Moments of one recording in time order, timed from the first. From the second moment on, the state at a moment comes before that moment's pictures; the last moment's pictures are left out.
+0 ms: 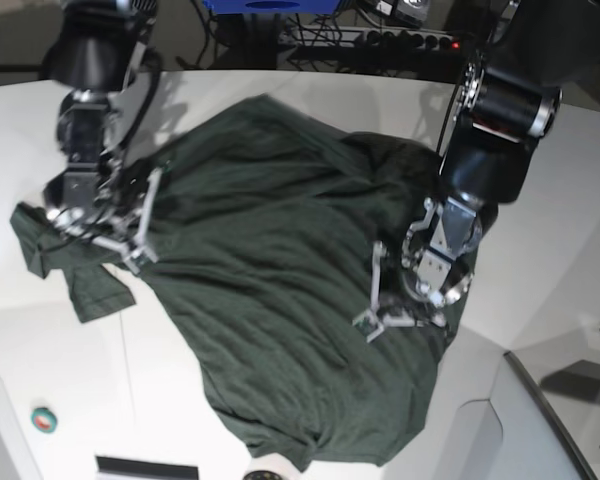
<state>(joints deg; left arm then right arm) -24.3 -11.9 19.6 45.3 19.9 -22.8 25.4 4.9 -2.3 17.9 70.3 -27.7 39.7 -44.3</state>
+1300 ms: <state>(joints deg) -33.0 -6.6 28.7 36.9 19.7 -19.0 27.3 3.9 -3.2 13.3 79.5 -29.8 40.1 -49.2</state>
